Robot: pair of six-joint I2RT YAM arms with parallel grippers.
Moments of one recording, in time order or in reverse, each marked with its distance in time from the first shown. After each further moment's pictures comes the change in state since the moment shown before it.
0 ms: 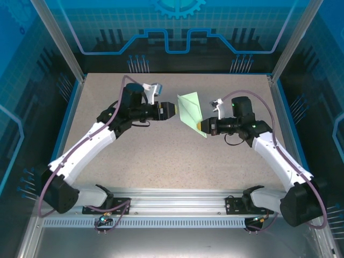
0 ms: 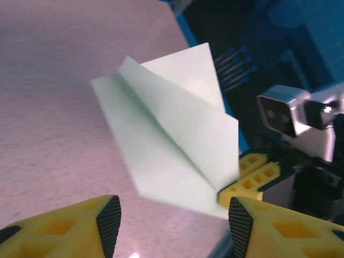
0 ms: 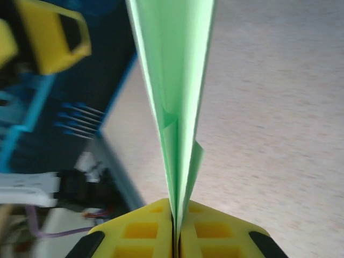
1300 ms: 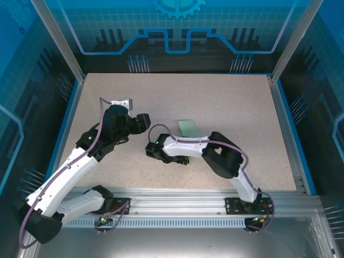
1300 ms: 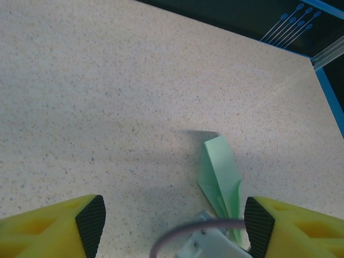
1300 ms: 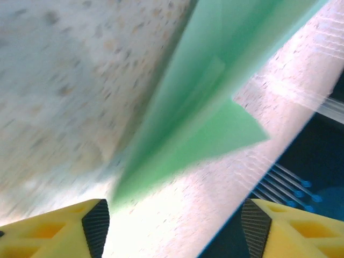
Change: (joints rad) left arm 0.003 -0.302 -0.229 -0.164 -0.500 -0.037; right arm 0.776 0.917 0.553 -0.791 1.429 -0.121
